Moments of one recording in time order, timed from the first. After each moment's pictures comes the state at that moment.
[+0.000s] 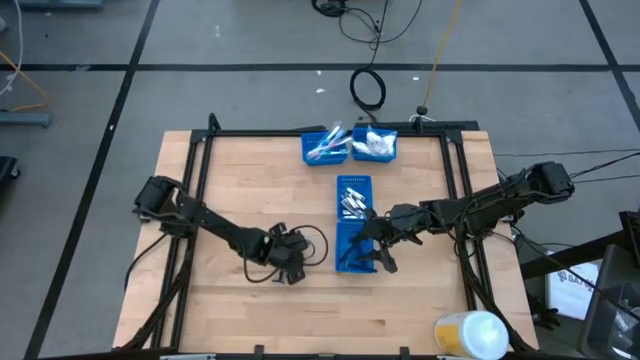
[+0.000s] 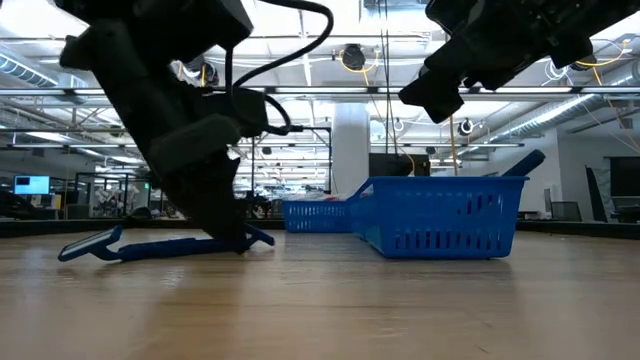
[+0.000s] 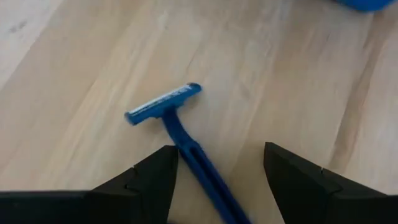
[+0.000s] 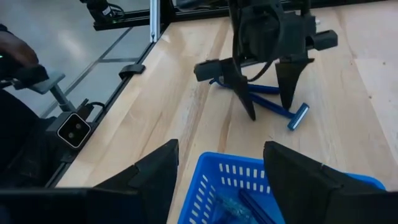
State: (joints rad) left arm -0.33 1.82 0.91 -0.22 -0.30 -0.69; right arm 0.18 1.31 0.59 0.31 -0.18 0.17
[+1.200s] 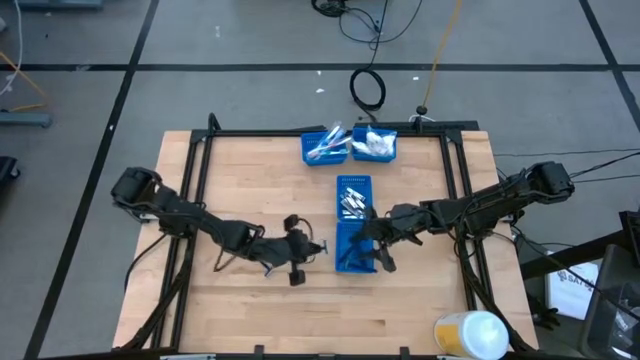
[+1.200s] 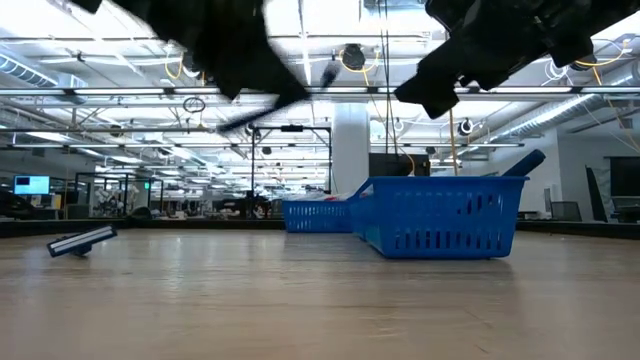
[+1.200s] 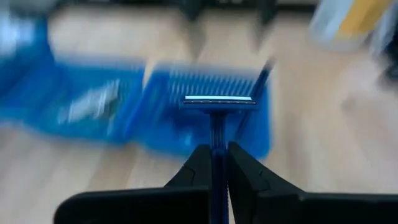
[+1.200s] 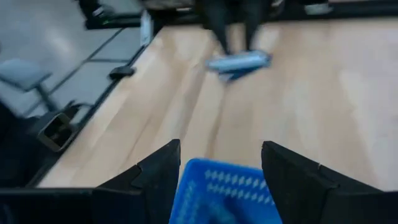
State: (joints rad) left arm -0.36 1.61 0.91 0.12 -0.41 -0.26; right arm 0.18 1.31 0.59 0.32 -0.15 0.12
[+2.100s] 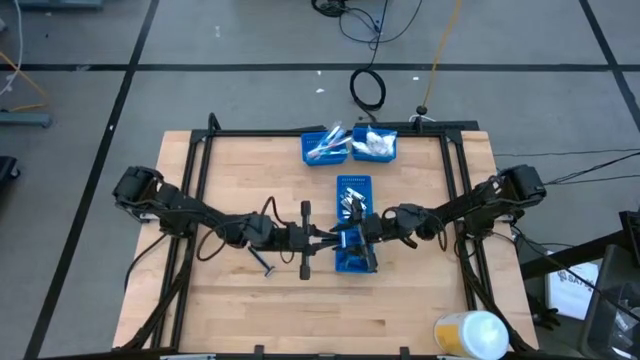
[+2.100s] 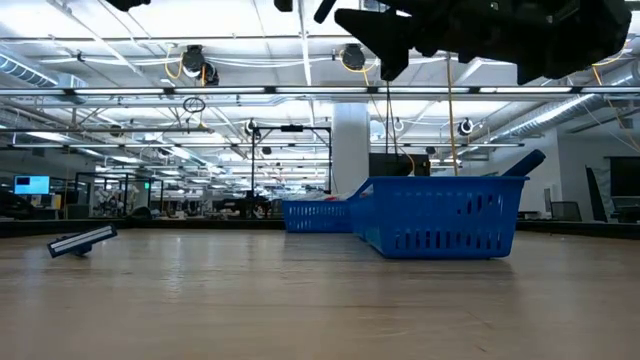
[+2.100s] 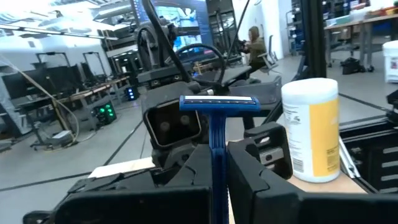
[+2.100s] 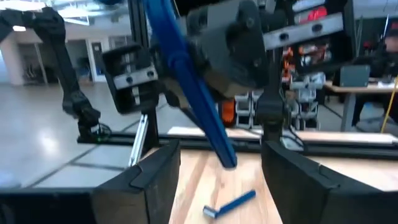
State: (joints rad) left arm -0.30 1.62 0.91 0.81 -0.26 0.25; right arm 0.19 1.57 0.59 1.11 -0.05 0.06
